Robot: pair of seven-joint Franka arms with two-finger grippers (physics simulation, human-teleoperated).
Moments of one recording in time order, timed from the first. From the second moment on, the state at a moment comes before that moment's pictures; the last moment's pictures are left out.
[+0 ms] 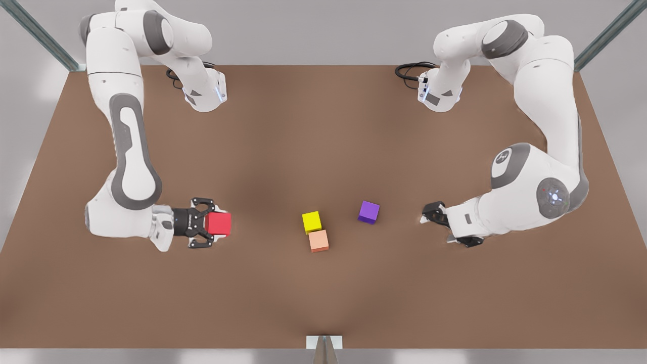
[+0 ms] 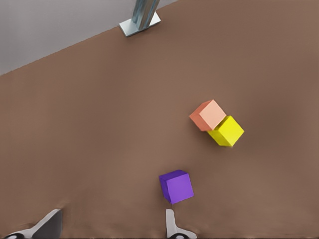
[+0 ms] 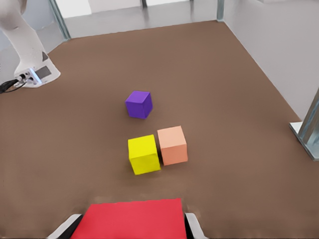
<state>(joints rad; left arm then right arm) 0.20 0.60 -0.67 -1.11 0.25 1.57 0.12 0.10 0.50 -0.03 -1.57 0.81 1.81 -1.80</state>
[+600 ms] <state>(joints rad) -0.24 0.28 0.03 -1.38 -0.02 1.40 0.04 -0.09 0.36 -0.09 -1.86 -0.09 2.03 -1.01</state>
